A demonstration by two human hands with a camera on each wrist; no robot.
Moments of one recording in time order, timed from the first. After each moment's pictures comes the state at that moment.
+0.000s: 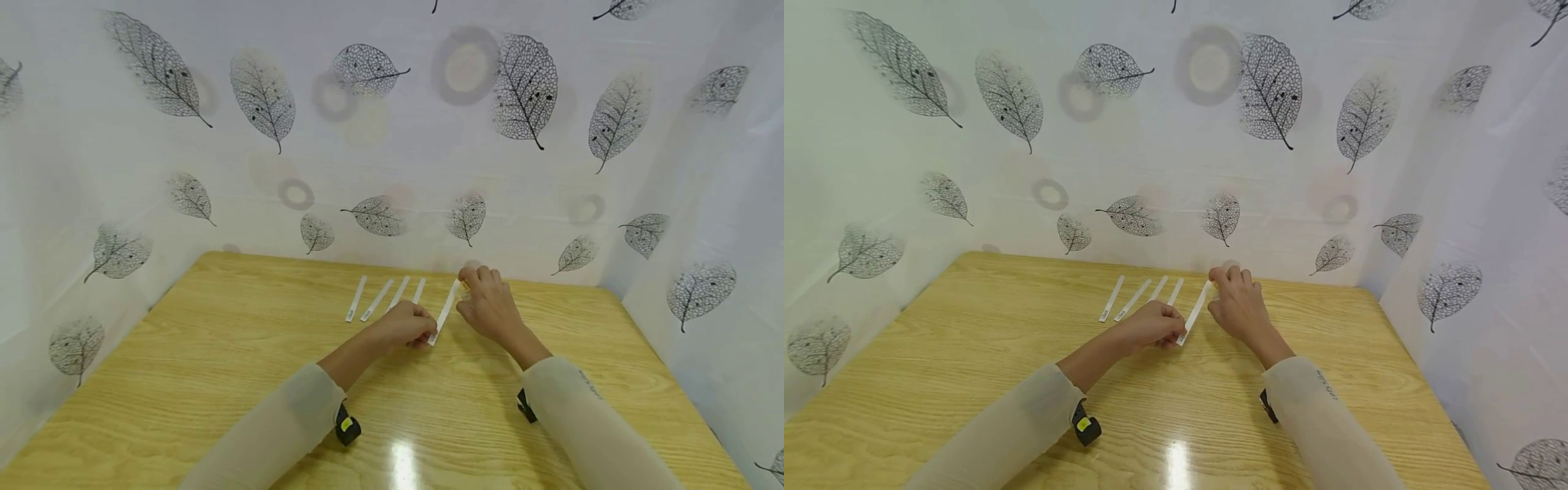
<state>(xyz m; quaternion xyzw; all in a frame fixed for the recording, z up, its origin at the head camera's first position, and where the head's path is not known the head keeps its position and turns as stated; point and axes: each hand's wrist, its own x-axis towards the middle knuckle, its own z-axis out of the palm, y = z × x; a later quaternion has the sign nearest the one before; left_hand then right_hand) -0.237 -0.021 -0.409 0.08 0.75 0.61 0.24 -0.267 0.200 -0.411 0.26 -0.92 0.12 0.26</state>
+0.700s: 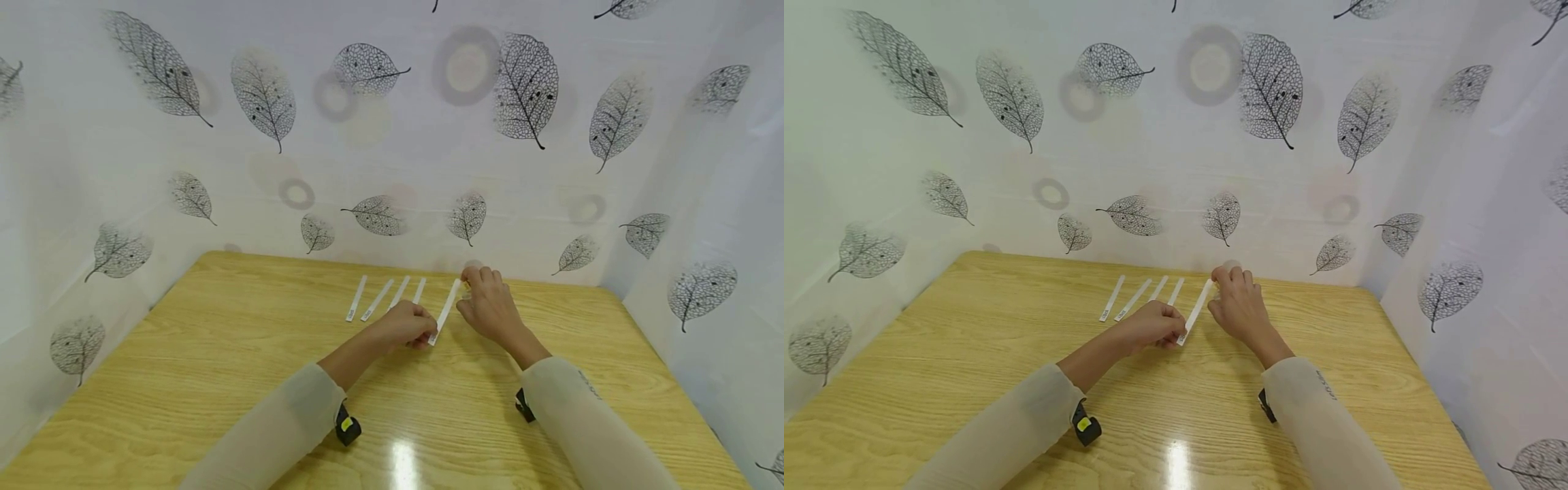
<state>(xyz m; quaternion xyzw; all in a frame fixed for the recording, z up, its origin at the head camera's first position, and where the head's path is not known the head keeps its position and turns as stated) -0.237 -0.020 -0.410 0.07 0.75 0.61 0.25 -0.267 0.199 -0.414 0.26 -0.92 0.13 0.26</state>
